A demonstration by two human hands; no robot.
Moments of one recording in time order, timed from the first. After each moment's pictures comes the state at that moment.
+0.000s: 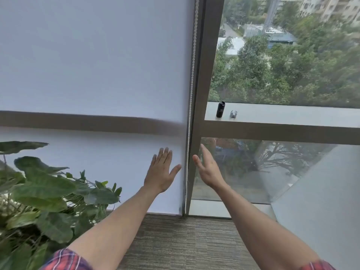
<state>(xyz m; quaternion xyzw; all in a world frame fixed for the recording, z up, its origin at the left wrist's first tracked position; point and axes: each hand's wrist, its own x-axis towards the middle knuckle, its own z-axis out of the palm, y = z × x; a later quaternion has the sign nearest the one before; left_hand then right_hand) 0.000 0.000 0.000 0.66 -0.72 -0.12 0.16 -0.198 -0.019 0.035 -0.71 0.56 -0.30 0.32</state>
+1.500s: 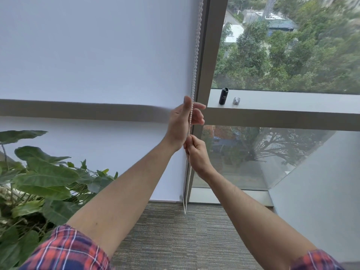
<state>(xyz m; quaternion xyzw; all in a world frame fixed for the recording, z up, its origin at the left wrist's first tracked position) -0.059 -0.017 0.150 0.33 -0.49 -0.52 0.62 -0.140 0.005 0.063 -0.59 0.43 -0.49 0.48</state>
